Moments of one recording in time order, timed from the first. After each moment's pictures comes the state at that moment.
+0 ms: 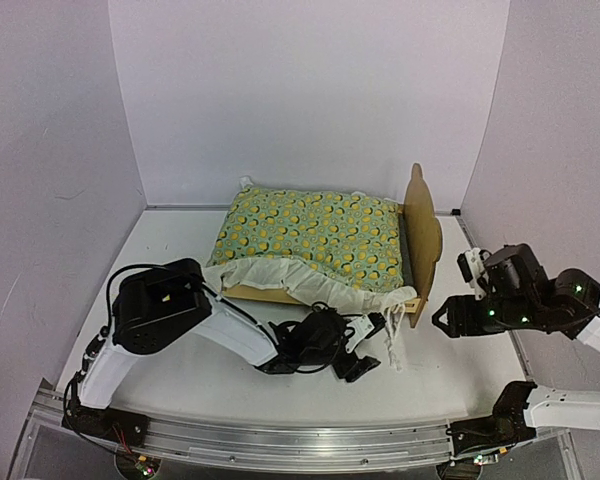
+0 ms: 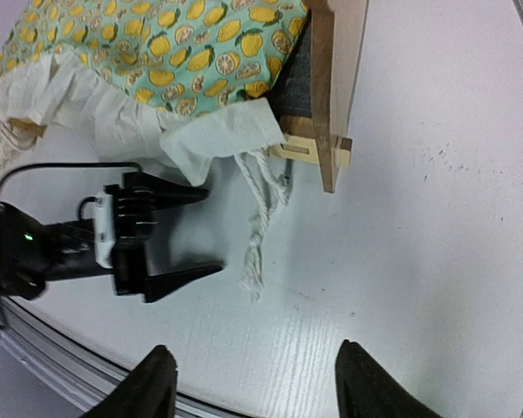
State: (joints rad) left arm -1.23 2.34 1.35 0.53 0.00 -0.03; right arm 0.75 0.75 0.78 -0.91 0.13 0.58
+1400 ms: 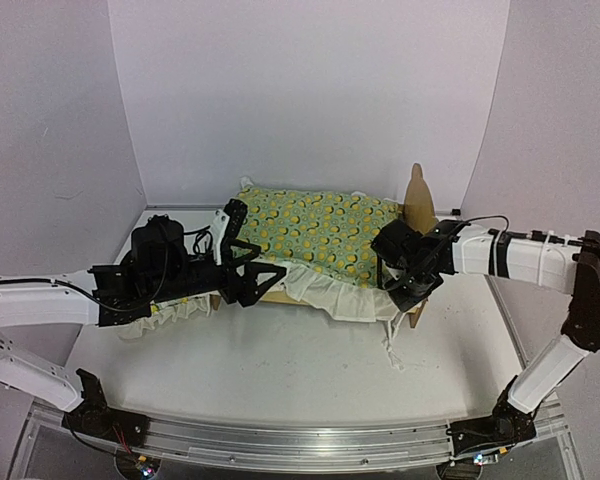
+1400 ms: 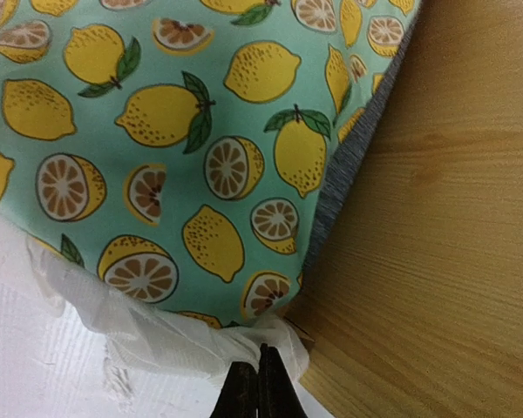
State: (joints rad) left arm -0.98 1.20 0.77 0.27 0.10 -0.21; right arm 0.76 1.58 1.13 -0.84 0.46 0.17
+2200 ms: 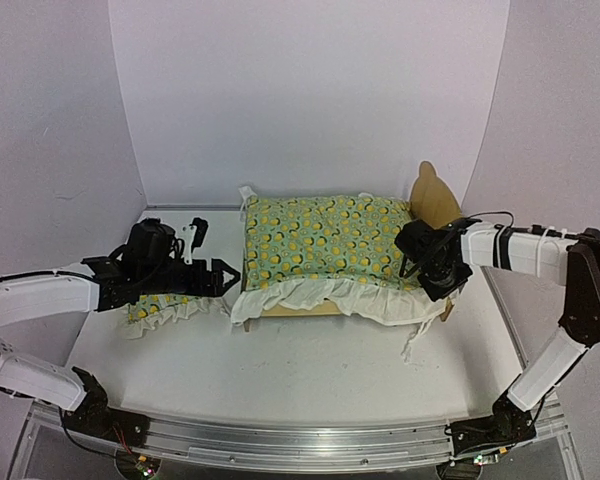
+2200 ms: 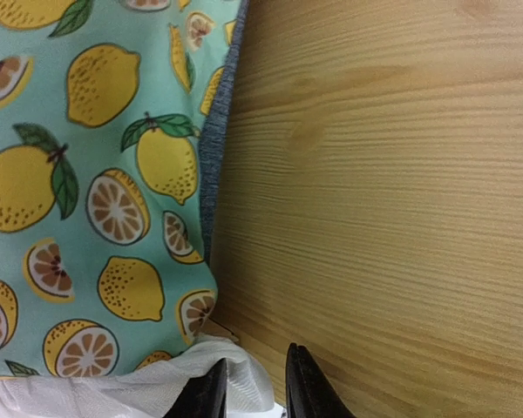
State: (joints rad) left arm -0.66 1.20 0.72 -0.06 0.12 -0.46; right arm 0.58 1.60 1.09 -0.89 0.76 0.15
